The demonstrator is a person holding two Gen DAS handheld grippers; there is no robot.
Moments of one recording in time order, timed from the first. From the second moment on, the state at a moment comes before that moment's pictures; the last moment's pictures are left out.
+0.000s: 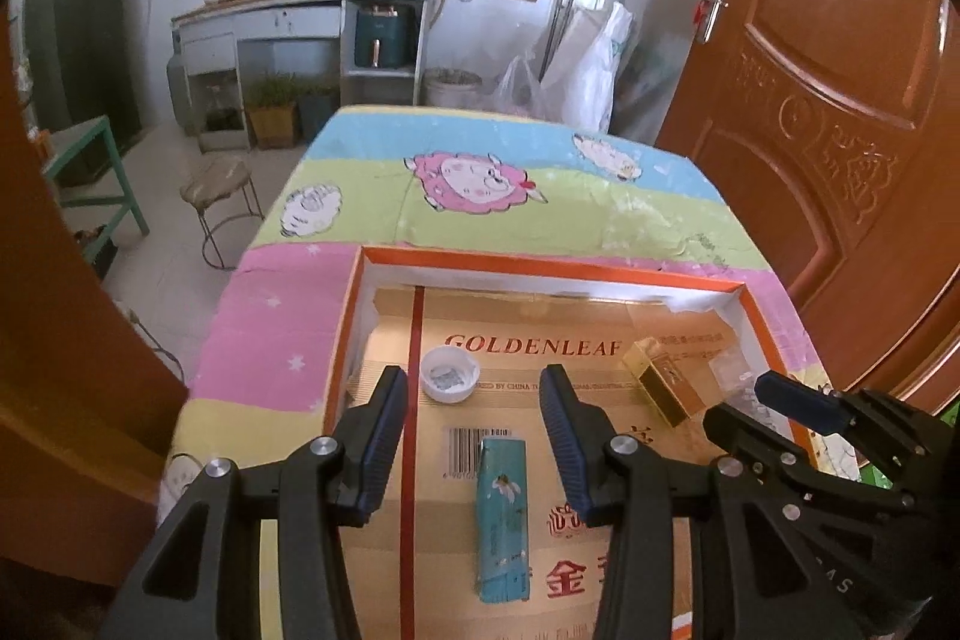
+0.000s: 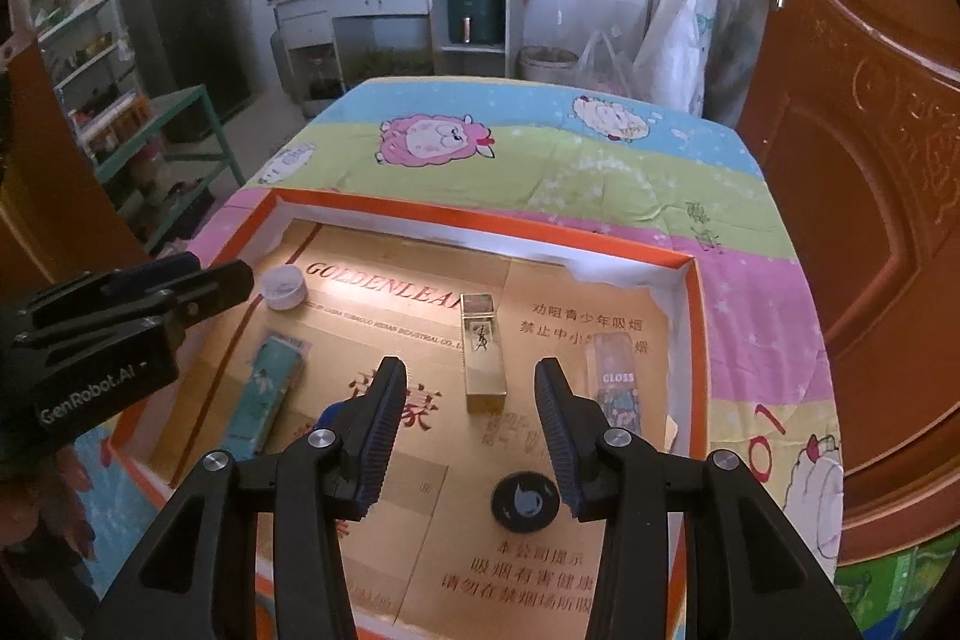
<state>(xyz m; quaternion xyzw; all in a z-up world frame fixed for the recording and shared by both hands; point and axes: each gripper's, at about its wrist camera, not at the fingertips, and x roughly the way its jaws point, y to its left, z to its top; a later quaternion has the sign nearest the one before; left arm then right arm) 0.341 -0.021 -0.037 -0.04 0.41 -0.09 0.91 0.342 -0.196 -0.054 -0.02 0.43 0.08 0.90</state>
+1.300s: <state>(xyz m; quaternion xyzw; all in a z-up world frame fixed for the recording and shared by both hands) 0.202 -0.024 0.002 0.01 0.33 -0.10 0.94 0.198 -0.202 -0.031 0.01 0.40 0.09 0.91</state>
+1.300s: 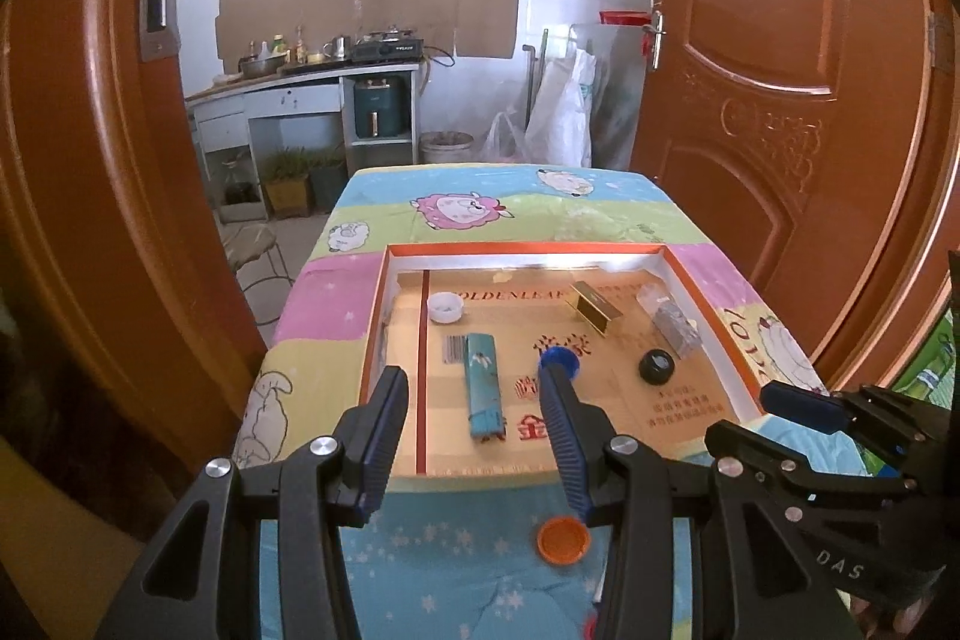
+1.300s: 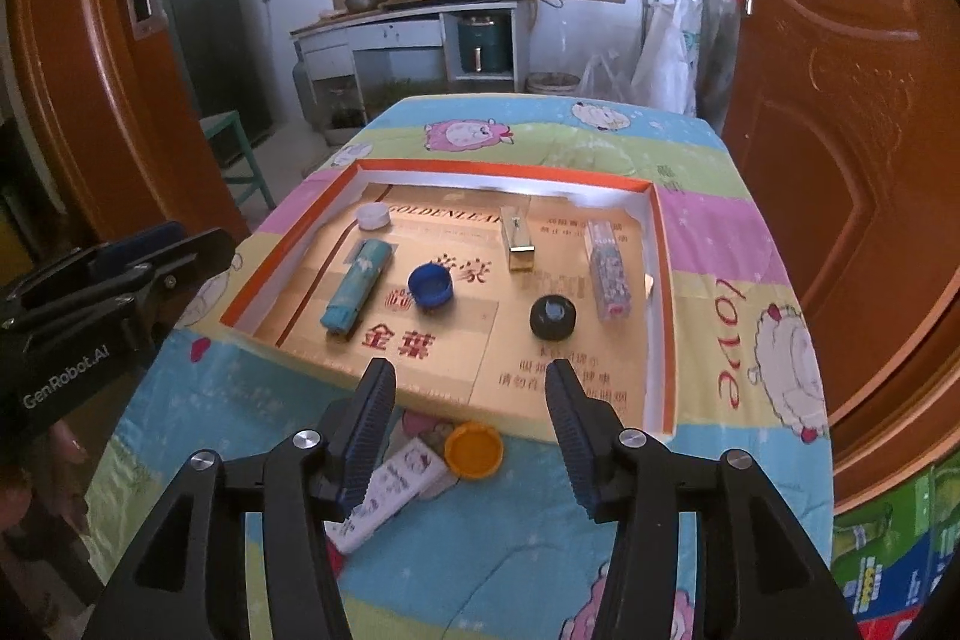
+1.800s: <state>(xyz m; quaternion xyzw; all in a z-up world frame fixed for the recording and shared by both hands) 0.152 -0.025 -0.004 0.01 0.33 -0.13 0.94 0.146 -0.212 -0.035 0.03 0.40 0.08 0.91</state>
